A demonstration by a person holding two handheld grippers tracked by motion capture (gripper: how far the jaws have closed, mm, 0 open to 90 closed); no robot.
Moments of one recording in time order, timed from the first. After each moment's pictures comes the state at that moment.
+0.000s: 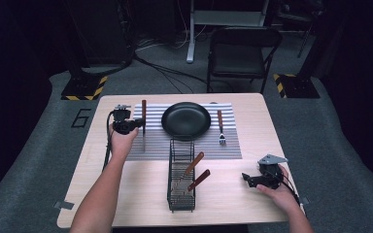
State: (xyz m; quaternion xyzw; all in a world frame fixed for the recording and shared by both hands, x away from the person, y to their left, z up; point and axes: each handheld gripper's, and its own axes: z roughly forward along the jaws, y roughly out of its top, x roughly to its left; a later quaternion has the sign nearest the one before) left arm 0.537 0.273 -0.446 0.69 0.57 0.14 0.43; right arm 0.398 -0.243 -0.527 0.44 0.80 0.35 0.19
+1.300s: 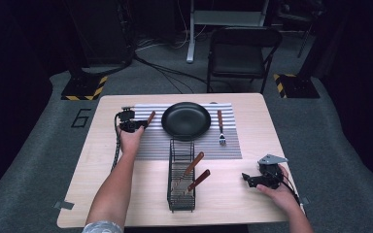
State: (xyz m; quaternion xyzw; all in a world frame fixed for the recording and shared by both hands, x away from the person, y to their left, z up) left arm 0.573 0.268 -0.487 0.65 0.63 0.13 0.40; right arm 0.398 -0.244 -0.527 0.44 0.81 0.35 0.19
